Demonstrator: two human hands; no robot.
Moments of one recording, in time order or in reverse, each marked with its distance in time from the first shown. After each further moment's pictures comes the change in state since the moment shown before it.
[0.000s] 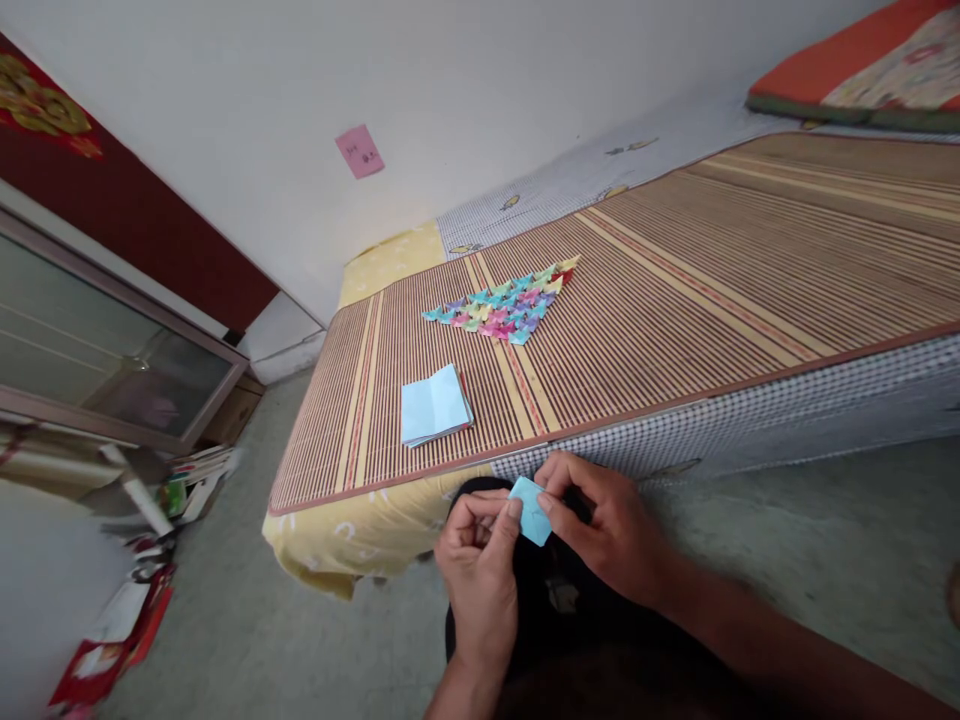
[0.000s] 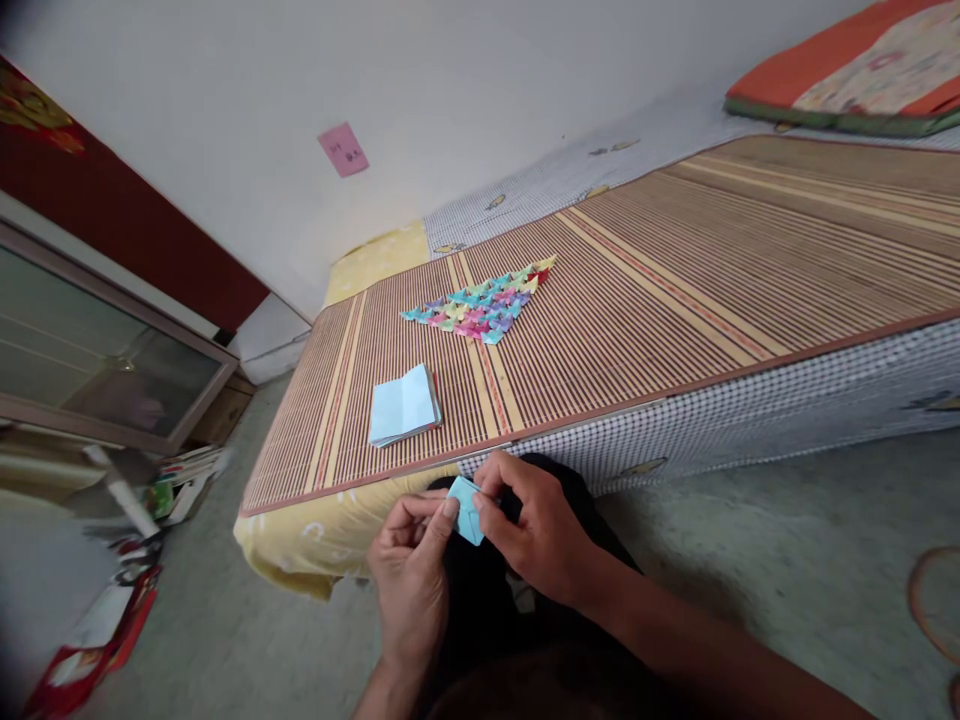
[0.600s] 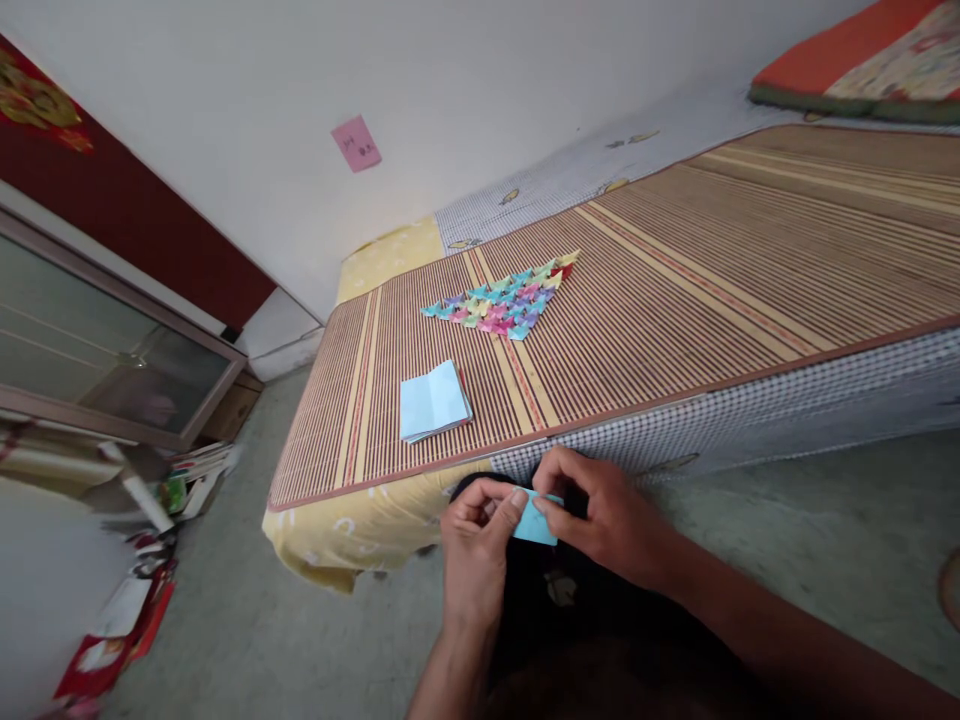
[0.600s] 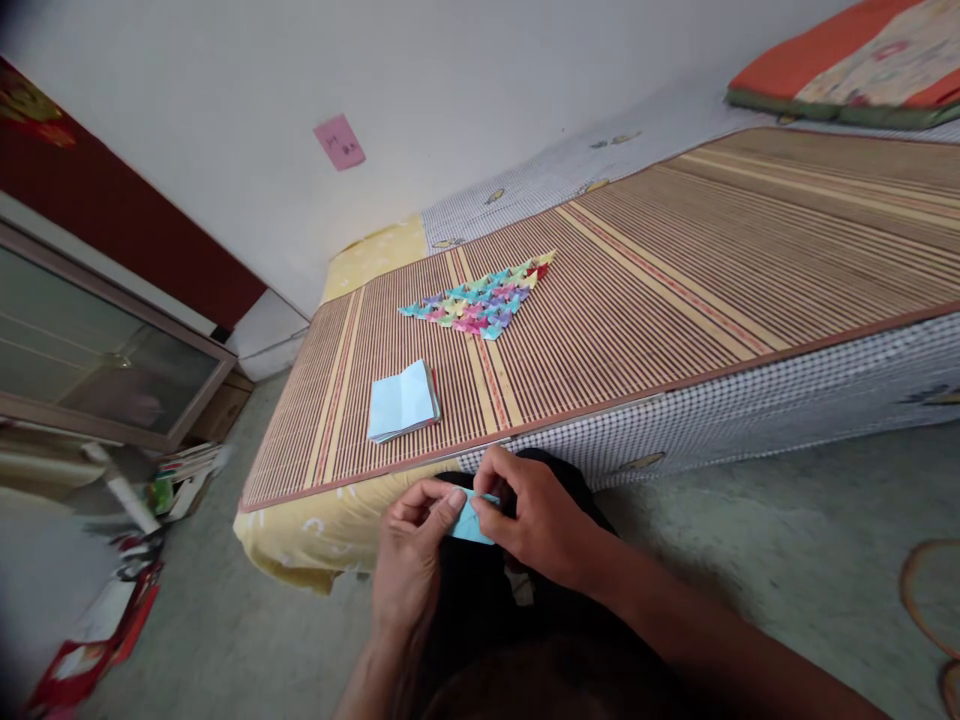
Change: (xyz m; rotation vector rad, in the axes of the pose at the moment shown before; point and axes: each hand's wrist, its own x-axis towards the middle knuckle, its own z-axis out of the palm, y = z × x) left_hand 0.014 0.007 -0.004 -0.016 -0.179 -0.211; right_hand 0.006 -0.001 -0.010 -0.048 -0.171 0.151
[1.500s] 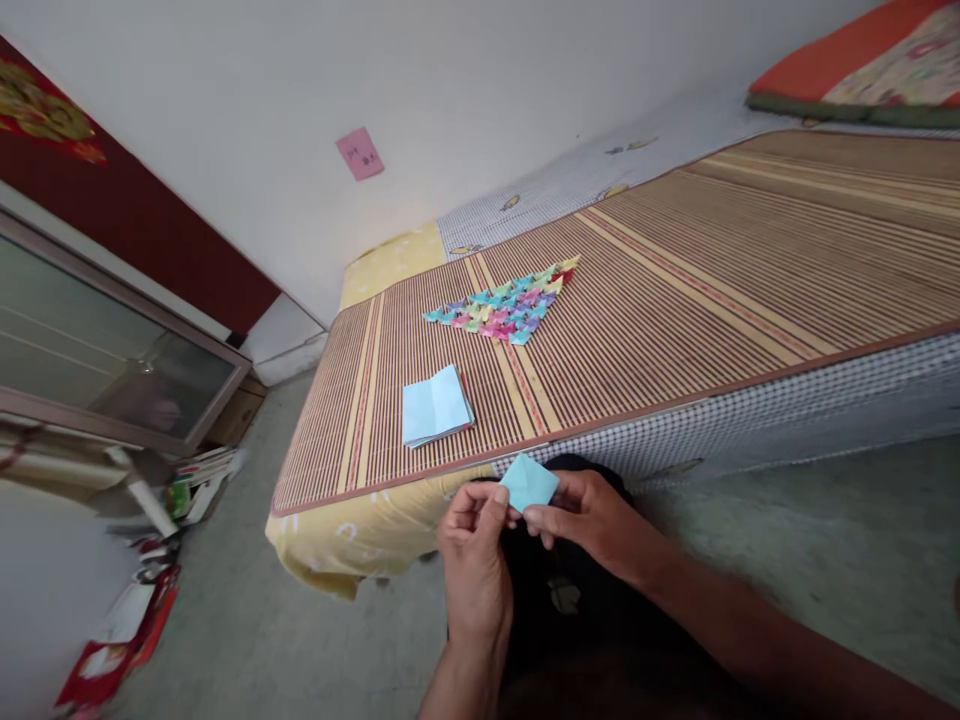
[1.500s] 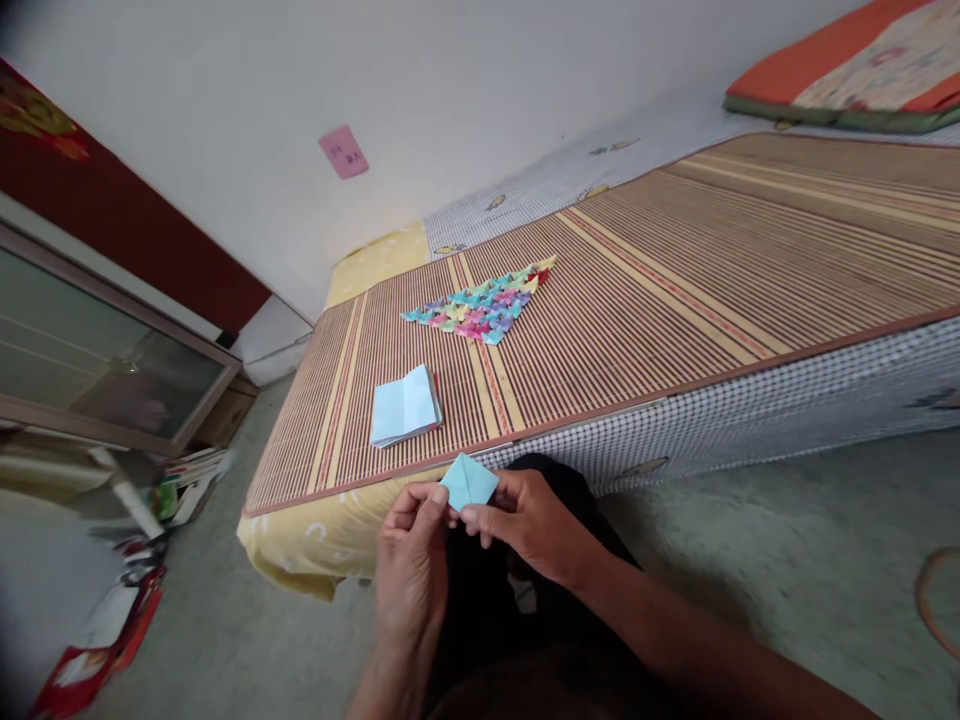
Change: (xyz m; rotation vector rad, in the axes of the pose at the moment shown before) left_hand 0.000 -0.007 0.008 -0.212 0.117 0.086; right_hand 0.003 0.009 0.016 0.547 -0.119 0.275
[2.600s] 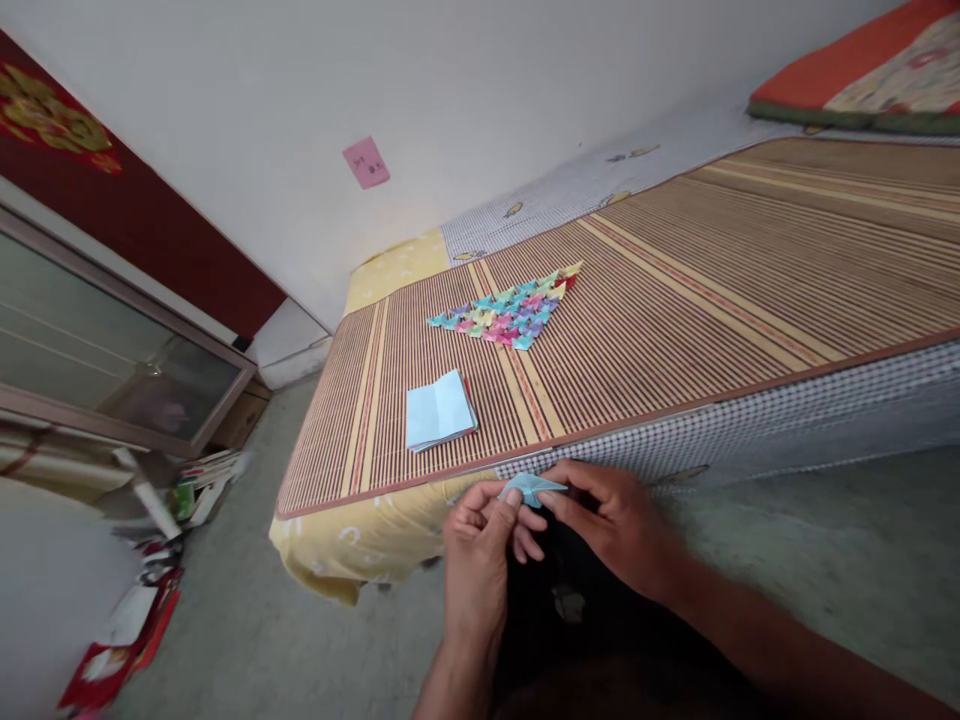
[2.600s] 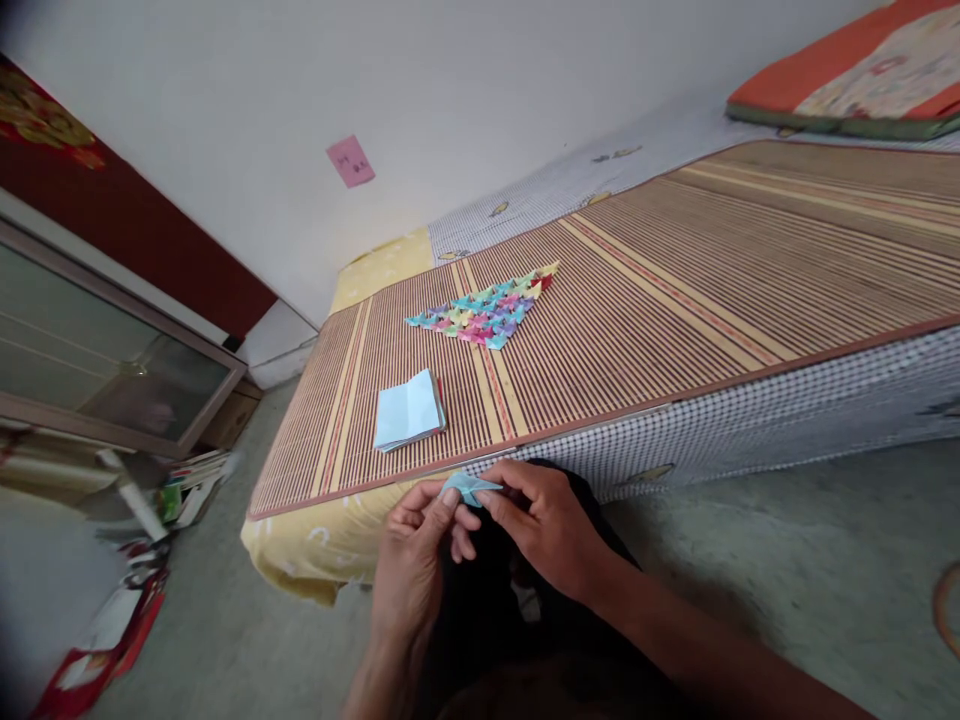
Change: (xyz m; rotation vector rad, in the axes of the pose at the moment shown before) left_hand 0.004 0.017 0.001 0.159 -0.142 -0.087; right_hand -0.007 -0.013 -0.007 -0.539 0.218 -0.349
